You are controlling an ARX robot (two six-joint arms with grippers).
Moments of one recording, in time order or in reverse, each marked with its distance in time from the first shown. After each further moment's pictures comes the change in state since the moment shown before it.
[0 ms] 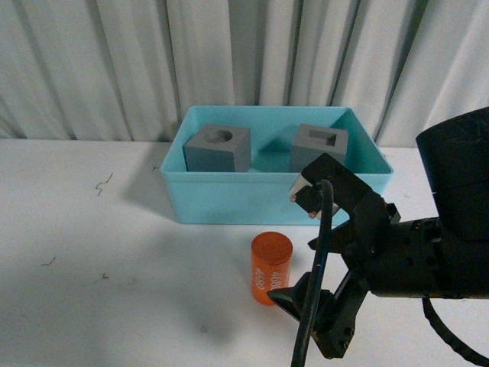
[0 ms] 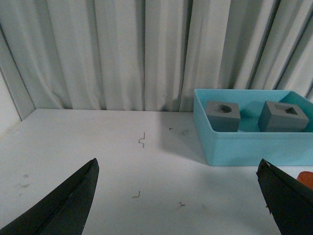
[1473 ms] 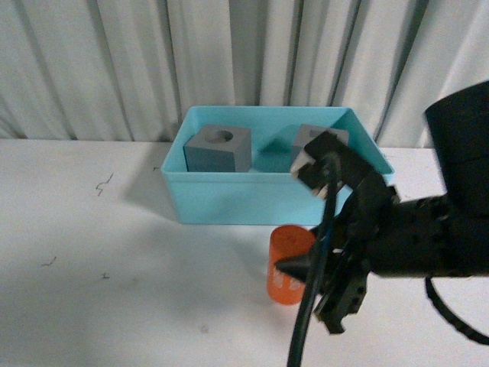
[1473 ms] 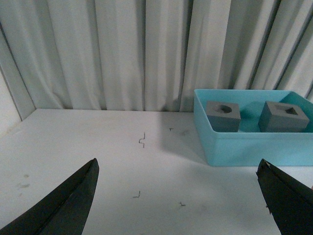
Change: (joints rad) left arm 0.000 0.000 0.000 0.000 0.000 0.000; right arm -0.023 -0.076 0.009 -0.025 -0.032 -0.008
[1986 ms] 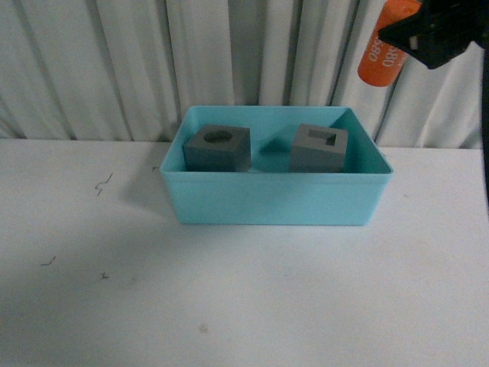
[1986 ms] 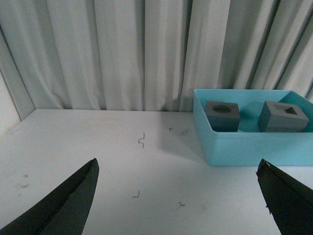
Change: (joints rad) left arm 0.000 0.000 0.000 0.000 0.000 0.000; right arm -0.216 -0.081 0.340 0.048 0.101 0.103
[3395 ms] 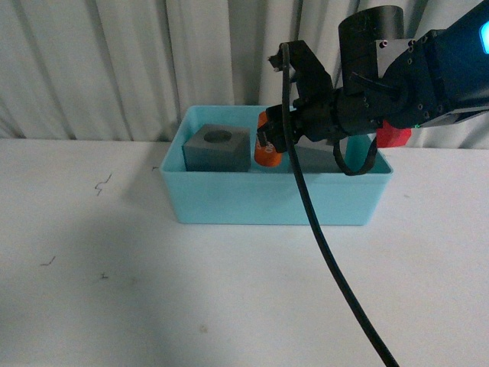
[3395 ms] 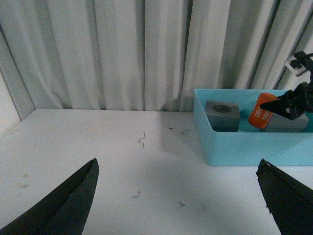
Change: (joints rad) left arm 0.000 0.000 0.000 0.000 0.000 0.000; right arm 0.196 0.590 0.542 -0.171 0.087 0.126
